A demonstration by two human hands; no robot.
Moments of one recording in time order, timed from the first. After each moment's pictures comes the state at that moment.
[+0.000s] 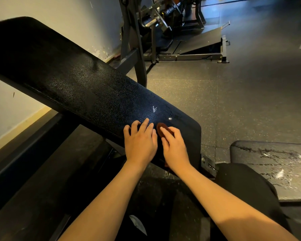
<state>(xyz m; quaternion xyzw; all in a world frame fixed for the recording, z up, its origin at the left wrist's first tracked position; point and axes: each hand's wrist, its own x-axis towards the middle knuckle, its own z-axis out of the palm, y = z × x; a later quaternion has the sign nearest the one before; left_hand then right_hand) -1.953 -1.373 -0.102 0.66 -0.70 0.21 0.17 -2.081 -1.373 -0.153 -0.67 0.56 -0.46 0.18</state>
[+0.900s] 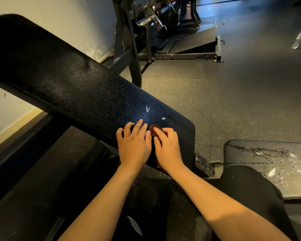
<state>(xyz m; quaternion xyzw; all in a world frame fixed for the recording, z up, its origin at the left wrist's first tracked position) -1.957 -1.371 -0.107 0.67 -0.69 0.19 0.18 -2.082 -1.370 -0.144 -0.66 0.58 -0.44 0.18</state>
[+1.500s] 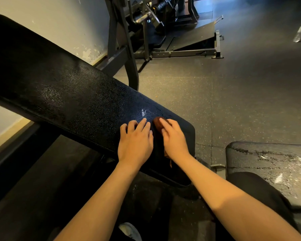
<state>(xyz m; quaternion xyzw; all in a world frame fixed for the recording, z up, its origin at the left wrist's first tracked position) -1.972 -1.406 -0.098 0.63 -0.74 0.23 0.10 -2.114 -1.436 -0.155 -0.65 0.58 -0.45 0.20</state>
